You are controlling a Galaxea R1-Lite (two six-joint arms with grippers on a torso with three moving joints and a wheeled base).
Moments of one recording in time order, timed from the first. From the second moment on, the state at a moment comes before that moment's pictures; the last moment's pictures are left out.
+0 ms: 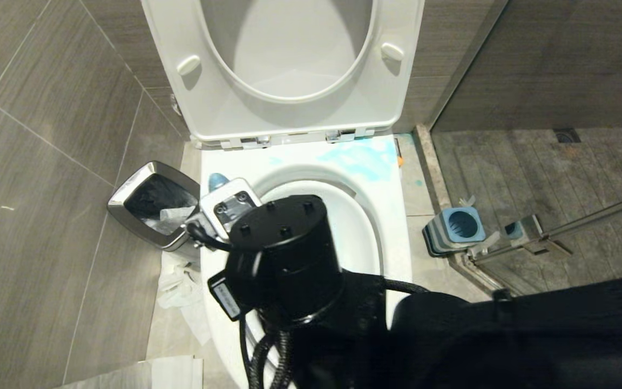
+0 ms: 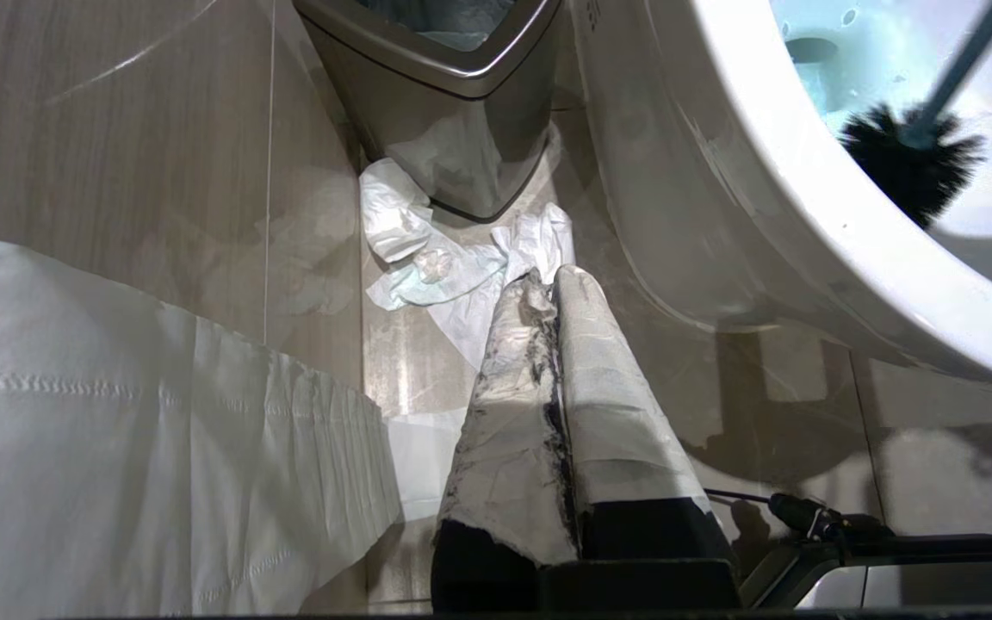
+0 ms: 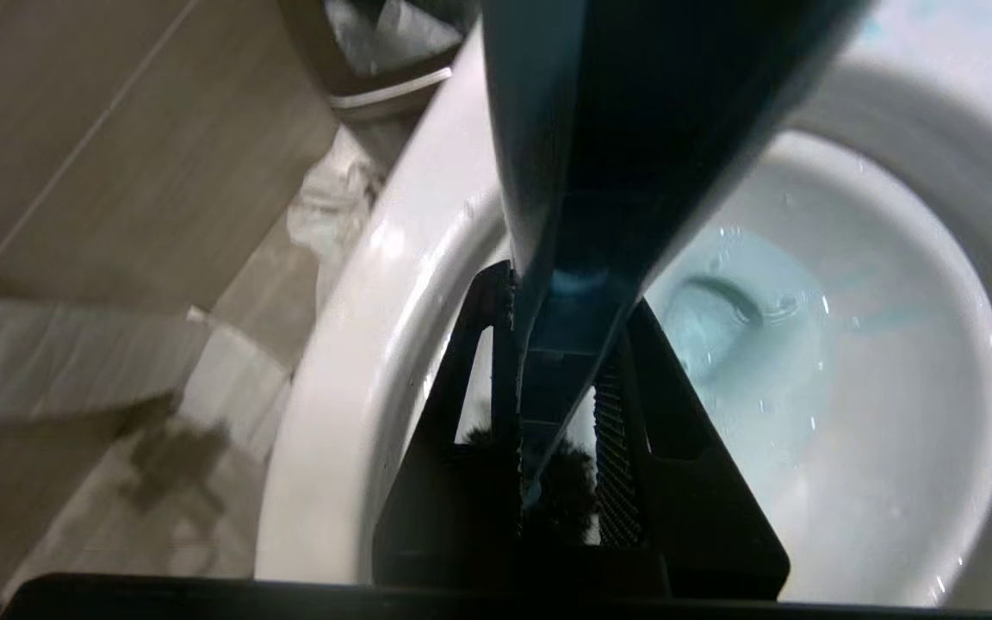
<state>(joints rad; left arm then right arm) 0.00 0.00 0.00 0.00 0.00 0.00 1.15 2.03 -1.39 -0.42 -0.59 -0.10</state>
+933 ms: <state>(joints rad) 0.00 0.00 0.00 0.00 0.00 0.01 0.85 1.88 -1.40 -0.43 -0.59 -0.08</state>
